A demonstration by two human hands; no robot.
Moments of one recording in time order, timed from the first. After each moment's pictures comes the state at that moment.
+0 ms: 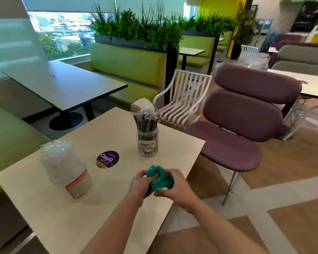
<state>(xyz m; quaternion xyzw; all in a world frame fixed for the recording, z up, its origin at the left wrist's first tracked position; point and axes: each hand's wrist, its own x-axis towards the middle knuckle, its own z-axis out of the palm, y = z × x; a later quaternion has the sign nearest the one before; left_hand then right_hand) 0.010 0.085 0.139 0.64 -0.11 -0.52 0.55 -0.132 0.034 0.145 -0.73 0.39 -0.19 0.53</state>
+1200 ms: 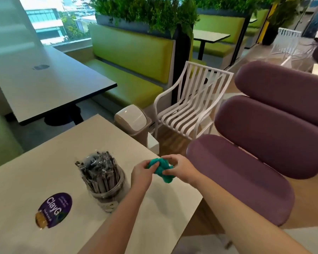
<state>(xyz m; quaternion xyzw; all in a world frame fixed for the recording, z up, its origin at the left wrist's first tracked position) 0.054 -0.285 0.102 0.77 -0.18 -0.32 0.53 -0.060 -0.390 0.122 -0.77 0.37 -0.06 0.51</state>
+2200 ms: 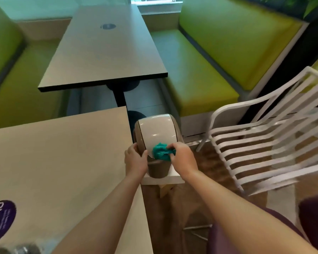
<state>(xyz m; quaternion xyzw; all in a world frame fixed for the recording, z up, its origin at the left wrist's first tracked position) 0.285 -0.518 0.005 0.87 0.08 -0.08 0.47 0.234 -0.665 0.011 -0.91 0.17 -0.06 0.37</state>
